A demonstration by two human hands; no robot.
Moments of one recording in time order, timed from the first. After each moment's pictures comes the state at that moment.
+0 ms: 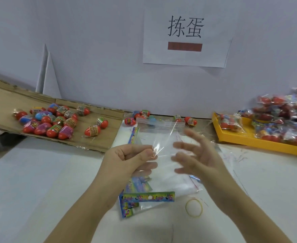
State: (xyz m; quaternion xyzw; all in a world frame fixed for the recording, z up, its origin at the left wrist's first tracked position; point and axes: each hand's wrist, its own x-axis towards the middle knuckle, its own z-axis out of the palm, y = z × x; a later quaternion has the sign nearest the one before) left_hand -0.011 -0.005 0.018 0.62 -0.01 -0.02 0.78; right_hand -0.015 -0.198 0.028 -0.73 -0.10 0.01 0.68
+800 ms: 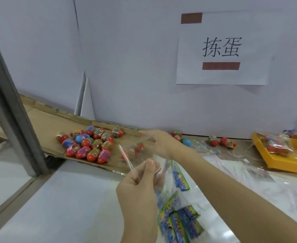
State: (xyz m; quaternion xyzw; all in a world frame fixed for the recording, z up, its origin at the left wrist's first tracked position) left_hand -0.002 0.017 0.025 0.44 0.21 0.20 0.85; right_hand 0.160 -0.041 0.036 -0.92 -0.31 0.00 0.23
